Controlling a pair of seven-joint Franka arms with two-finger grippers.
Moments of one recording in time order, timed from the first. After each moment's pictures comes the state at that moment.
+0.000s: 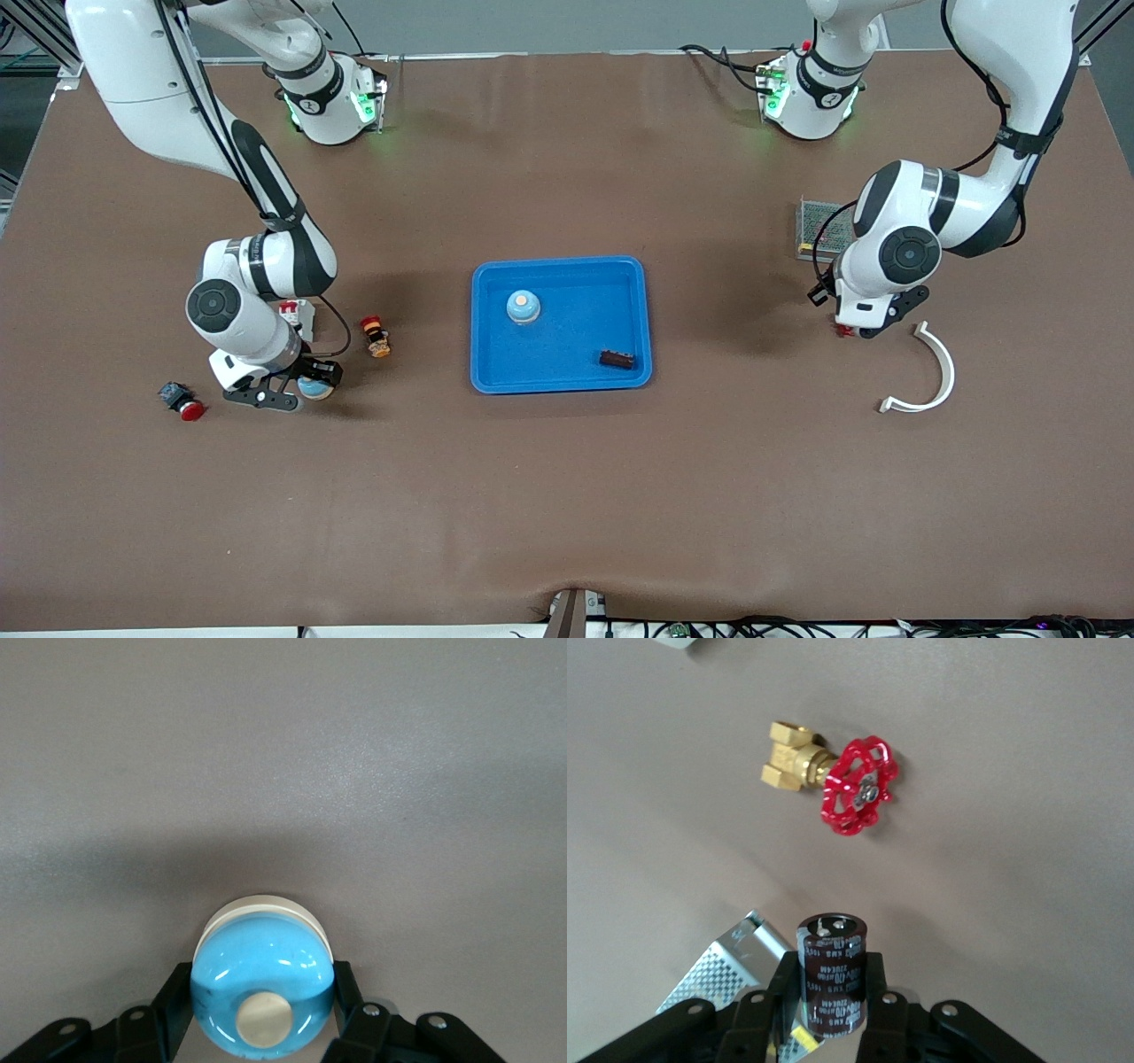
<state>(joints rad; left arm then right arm) 0.29 0.26 -0.46 -2.28 0.27 2.18 -0.97 0.13 0.53 -0.05 -2.04 -0.07 2.61 0.31</state>
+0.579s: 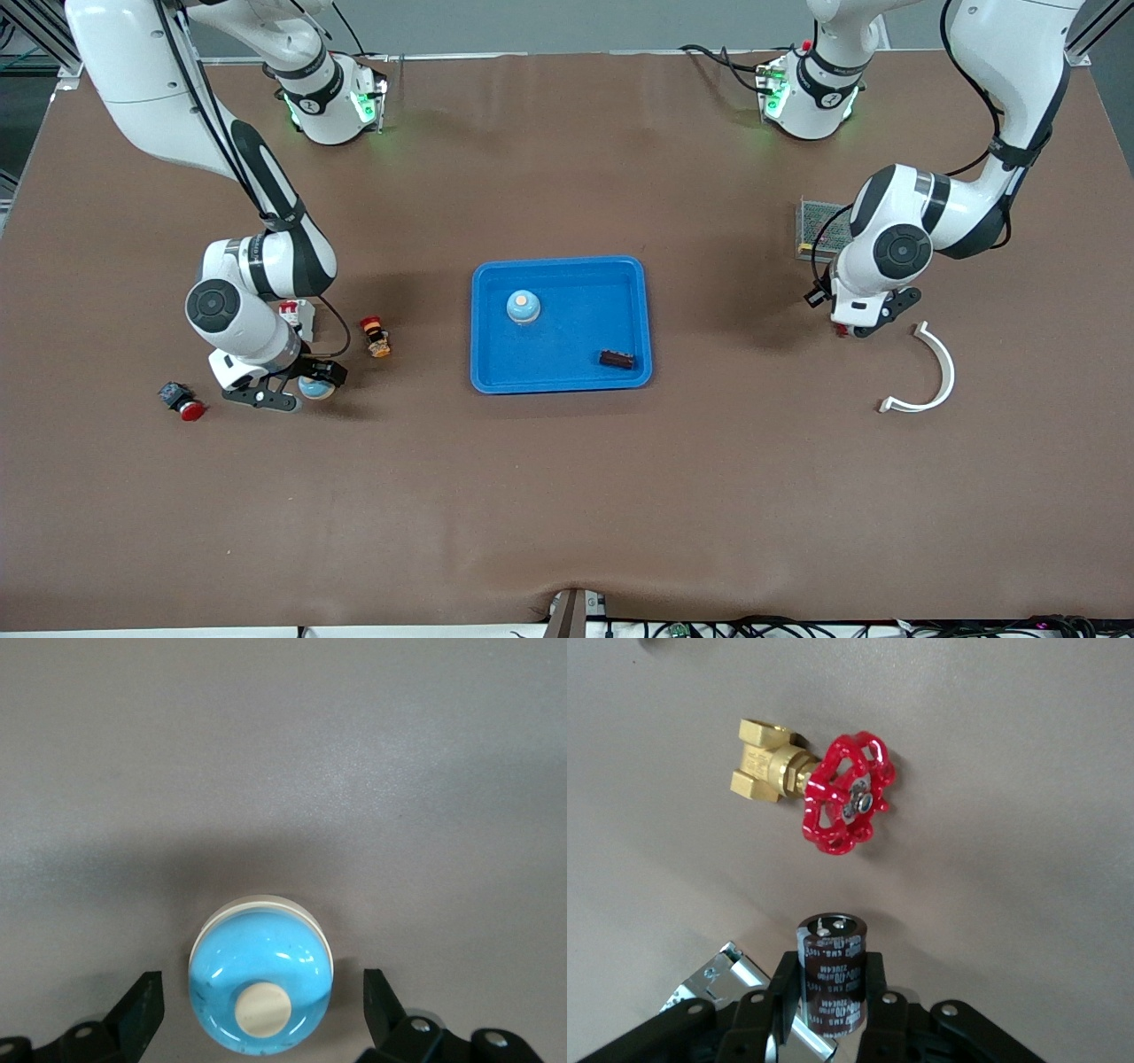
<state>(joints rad) 0.31 0.29 -0.46 -2.34 0.33 2.30 -0.98 0.13 0.53 -0.05 -2.04 -0.06 2.61 0.36</state>
